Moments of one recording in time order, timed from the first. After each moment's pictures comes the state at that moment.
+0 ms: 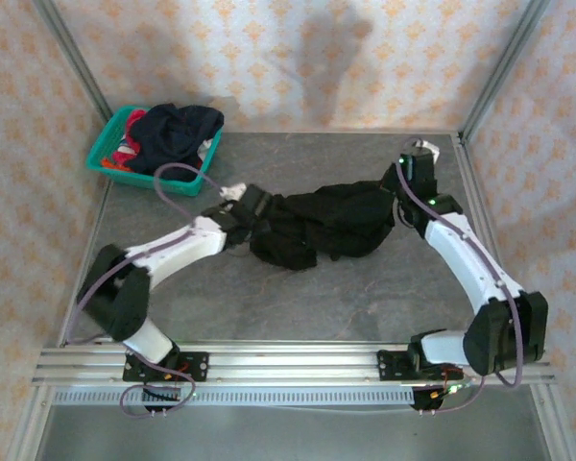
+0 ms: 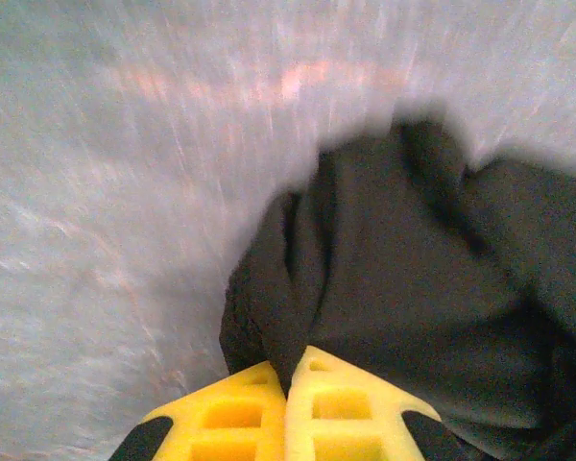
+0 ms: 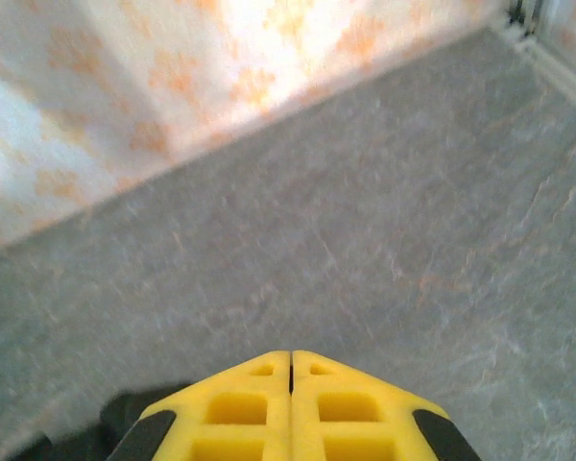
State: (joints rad) left arm -0.55 1.53 1.11 -0.53 -0.37 -0.90; right arm 0.21 1.29 1.12 -0.36 0.25 0.52
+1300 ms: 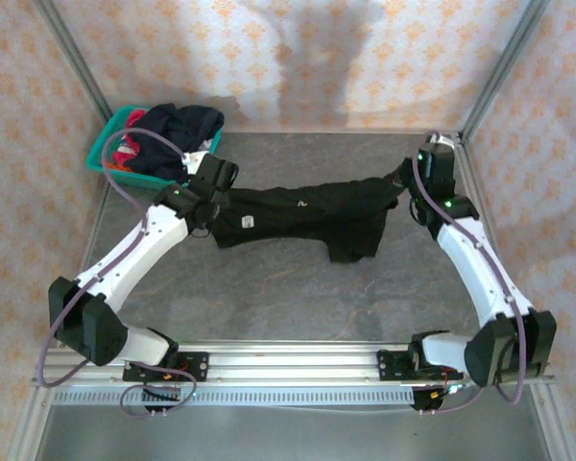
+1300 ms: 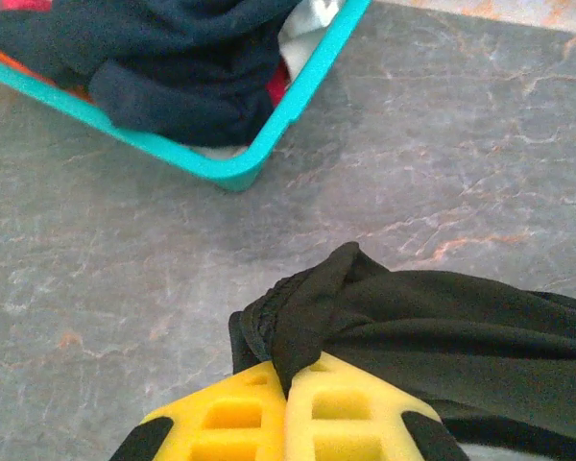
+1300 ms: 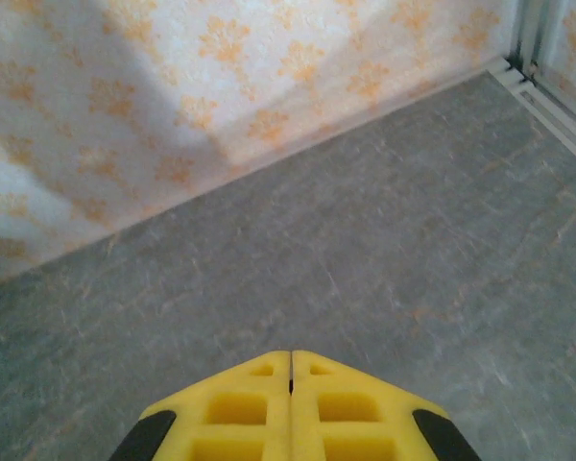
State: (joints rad) left arm -0.42 1.39 1.27 -0.80 -0.55 -0.58; right arm 0.14 1.20 1.09 -0.37 0.17 0.47
